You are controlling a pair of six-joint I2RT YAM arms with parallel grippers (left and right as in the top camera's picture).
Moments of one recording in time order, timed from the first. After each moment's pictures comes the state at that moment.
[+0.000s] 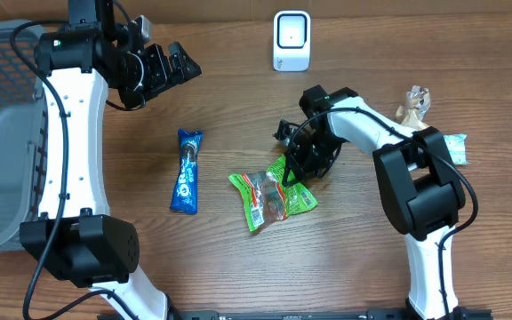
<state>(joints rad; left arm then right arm) 0.08 1.88 2.00 -1.28 0.45 -0.26 0.42 2.25 1.59 -1.08 -0.67 -0.19</state>
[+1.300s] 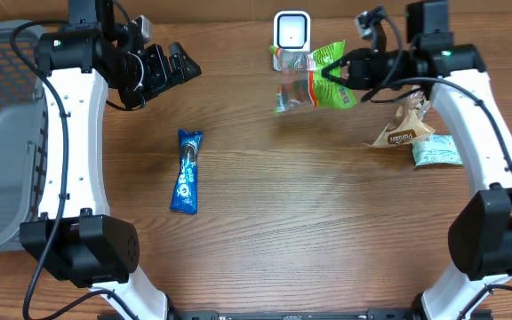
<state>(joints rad) 0.08 1.88 2.00 -1.28 0.45 -0.26 0.11 1.89 1.70 -0.75 -0.87 0.14</state>
